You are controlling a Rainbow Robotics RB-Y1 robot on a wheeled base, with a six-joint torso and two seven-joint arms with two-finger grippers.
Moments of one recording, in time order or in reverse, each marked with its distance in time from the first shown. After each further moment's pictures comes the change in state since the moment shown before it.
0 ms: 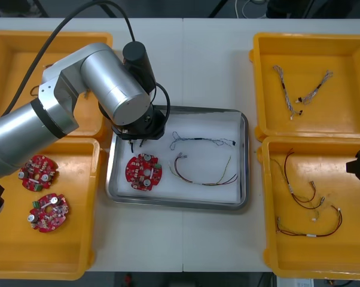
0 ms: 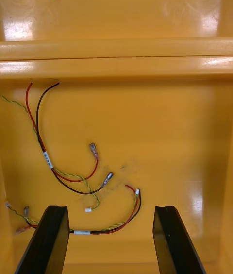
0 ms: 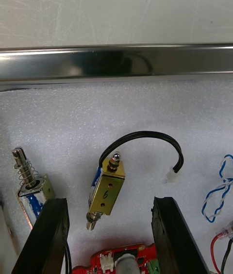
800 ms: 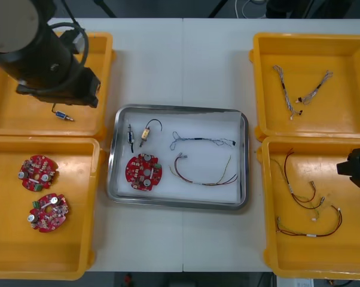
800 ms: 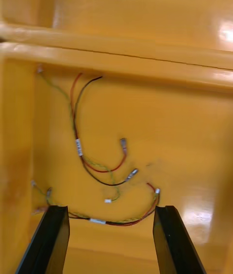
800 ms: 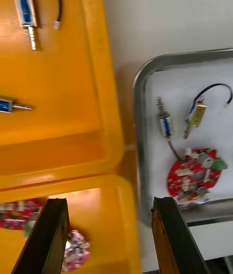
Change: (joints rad) right arm -0.009 -0.068 0.049 -0.048 -0.134 0.000 0.000; left arm 0.118 0.162 0.559 -0.287 0.128 0.440 -0.355
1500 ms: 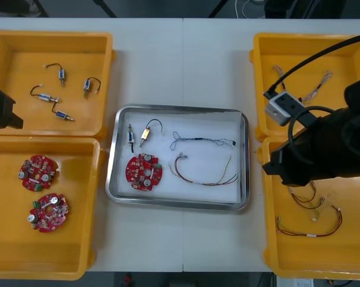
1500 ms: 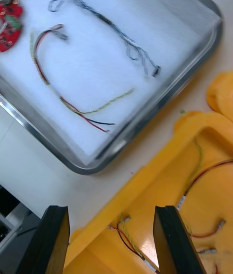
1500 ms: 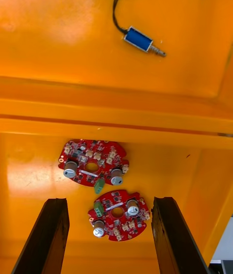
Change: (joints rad) right arm -0.328 -0.038 0.450 -0.006 -0.129 0.000 0.000; left arm 0.387 0.105 0.424 -0.076 0.031 0.002 -0.099
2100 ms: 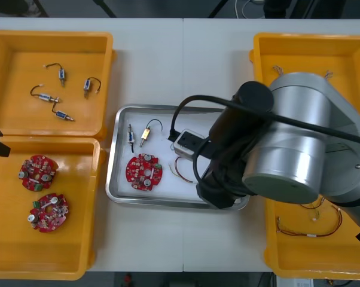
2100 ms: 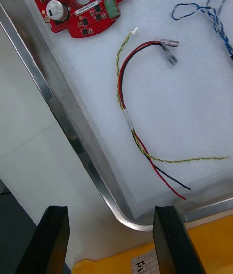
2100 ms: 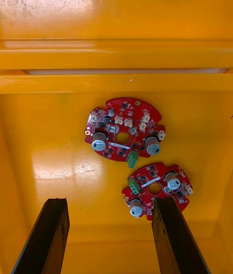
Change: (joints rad) right arm -0.274 0.157 0.562 0.180 0.232 0.000 0.009; left arm 0.198 0.001 0.078 -0.094 -0.003 -0.034 -0.172
